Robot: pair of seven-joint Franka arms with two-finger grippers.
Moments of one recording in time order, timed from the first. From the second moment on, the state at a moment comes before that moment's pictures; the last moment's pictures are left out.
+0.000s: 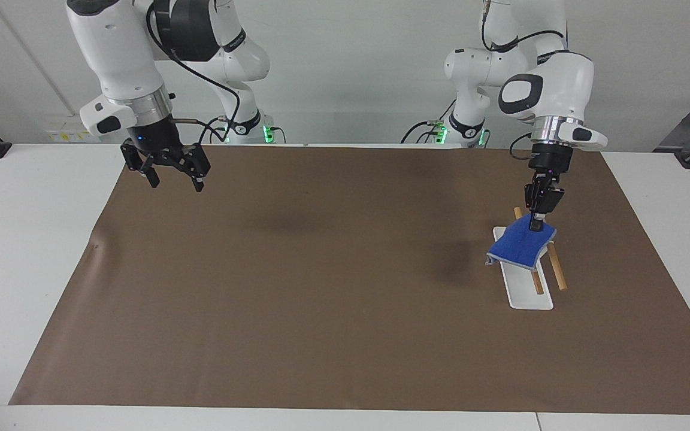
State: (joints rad) left arm -0.18 -0.20 -0.01 -2.40 -0.61 3.02 -0.96; right arm 0.00 -0.02 0.02 -1.66 -0.01 1.76 0.19
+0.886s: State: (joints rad) left arm 0.00 -0.15 -0.01 -2.41 -0.61 3.07 -0.97; right arm -0.01 -0.02 -0.12 -1.50 -0.02 1.50 0.07
